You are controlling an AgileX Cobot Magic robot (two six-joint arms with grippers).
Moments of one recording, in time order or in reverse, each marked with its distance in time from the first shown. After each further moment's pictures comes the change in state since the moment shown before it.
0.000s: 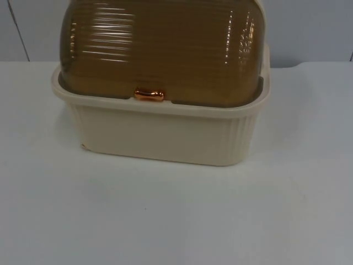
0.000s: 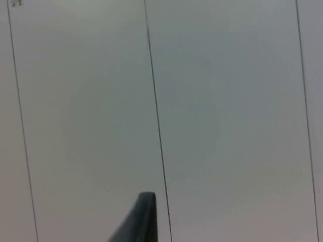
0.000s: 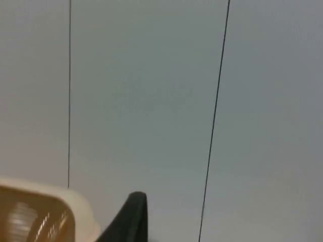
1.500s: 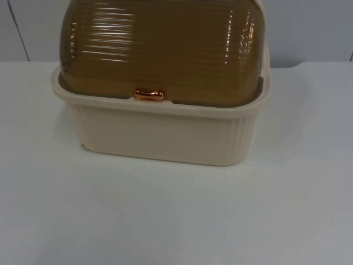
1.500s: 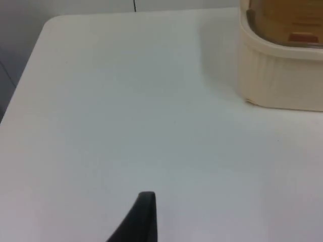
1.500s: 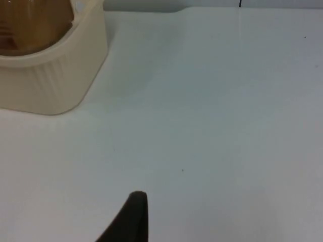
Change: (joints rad) right arm 0.000 -0.010 0.557 0.002 0.096 0.084; left arm -0.040 -0.018 0.613 -0.004 0.249 -0.087
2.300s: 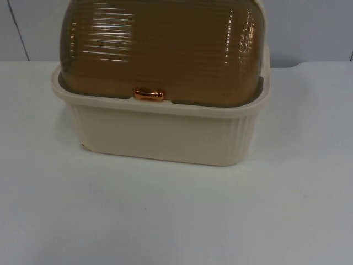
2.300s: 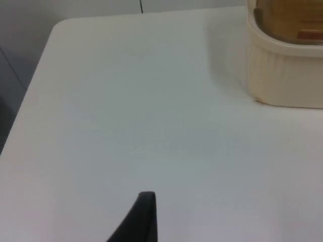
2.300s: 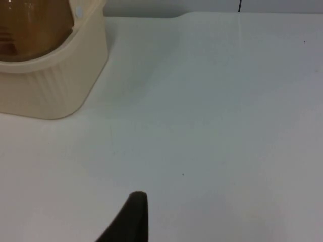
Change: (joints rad) right arm 0.000 0.000 0.001 0.000 -0.009 0.004; left arm 0.003 0.000 0.000 0.027 0.000 0.011
